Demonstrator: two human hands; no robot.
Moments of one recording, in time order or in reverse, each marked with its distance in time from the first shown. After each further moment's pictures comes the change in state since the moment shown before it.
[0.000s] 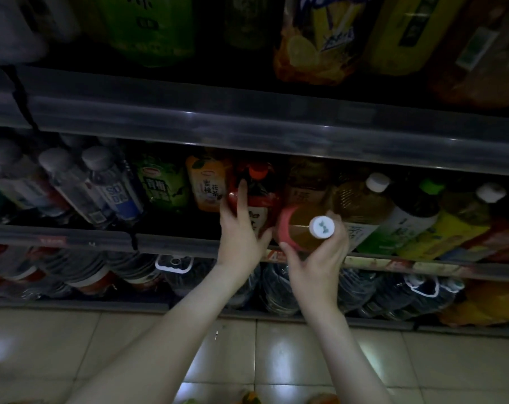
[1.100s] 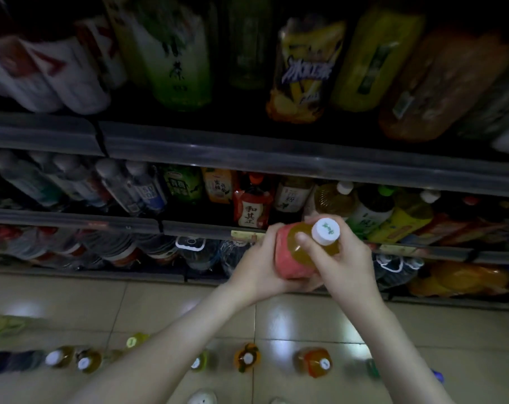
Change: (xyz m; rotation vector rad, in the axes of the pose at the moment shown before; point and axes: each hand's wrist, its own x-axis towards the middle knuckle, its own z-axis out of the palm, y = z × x) left_hand -0.083 0.100 -0.078 -0.170 -0.489 -0.019; right_hand 0.043 -0.125 -0.154 0.279 -0.449 0.285
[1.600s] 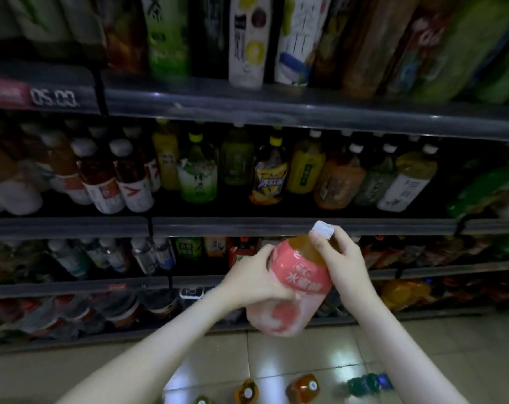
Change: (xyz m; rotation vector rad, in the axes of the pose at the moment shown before) left_hand -0.076 0.171 -0.131 0.107 -0.221 0.032; right_hand -0.039 -0.189 -0.069 0.215 0.133 0.131
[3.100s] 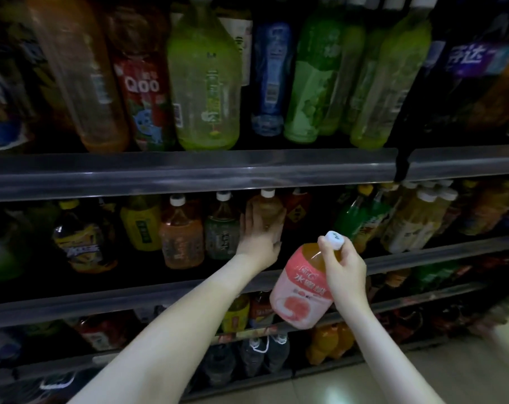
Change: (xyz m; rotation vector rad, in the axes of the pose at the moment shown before) left_hand 0.357 0.234 0.210 0.727 0.336 0.252; right_hand 0.181 0.064 -0.363 -0.114 0.351 -0.095
